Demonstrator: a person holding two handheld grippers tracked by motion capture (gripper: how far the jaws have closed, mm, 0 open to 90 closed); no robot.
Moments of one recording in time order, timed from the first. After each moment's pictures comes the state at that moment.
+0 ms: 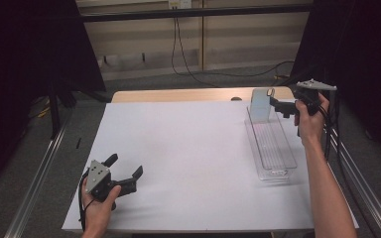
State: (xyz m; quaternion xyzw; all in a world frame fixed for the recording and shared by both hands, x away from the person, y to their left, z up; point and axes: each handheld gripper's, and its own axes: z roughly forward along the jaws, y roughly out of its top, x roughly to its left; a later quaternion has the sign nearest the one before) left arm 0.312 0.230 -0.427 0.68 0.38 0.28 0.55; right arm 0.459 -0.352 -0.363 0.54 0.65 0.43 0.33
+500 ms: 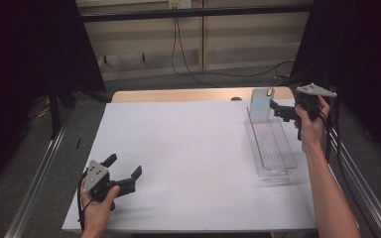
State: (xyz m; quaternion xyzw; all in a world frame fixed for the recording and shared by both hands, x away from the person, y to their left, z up) left arm 0.312 0.232 -0.427 0.68 0.39 0.28 0.55; right arm 0.442 -0.345 -0.364 0.52 0.64 0.44 0.36
